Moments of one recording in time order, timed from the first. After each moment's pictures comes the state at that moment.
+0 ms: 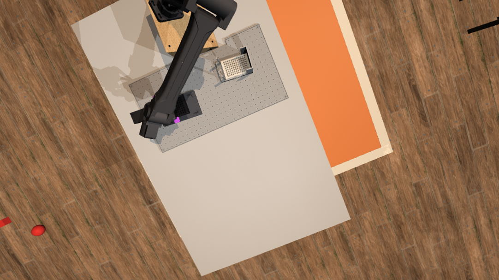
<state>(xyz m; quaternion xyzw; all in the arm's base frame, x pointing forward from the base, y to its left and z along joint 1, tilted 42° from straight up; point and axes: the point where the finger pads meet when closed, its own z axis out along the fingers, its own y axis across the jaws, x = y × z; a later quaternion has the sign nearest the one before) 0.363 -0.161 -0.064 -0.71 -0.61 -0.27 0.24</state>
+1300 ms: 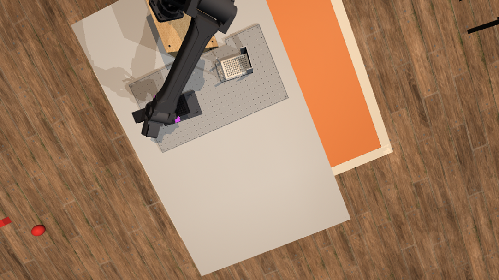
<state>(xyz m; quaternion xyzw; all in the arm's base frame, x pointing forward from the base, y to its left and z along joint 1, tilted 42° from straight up) 0.363 -0.151 -0.080 -0.71 -0.61 -0.27 0.24</state>
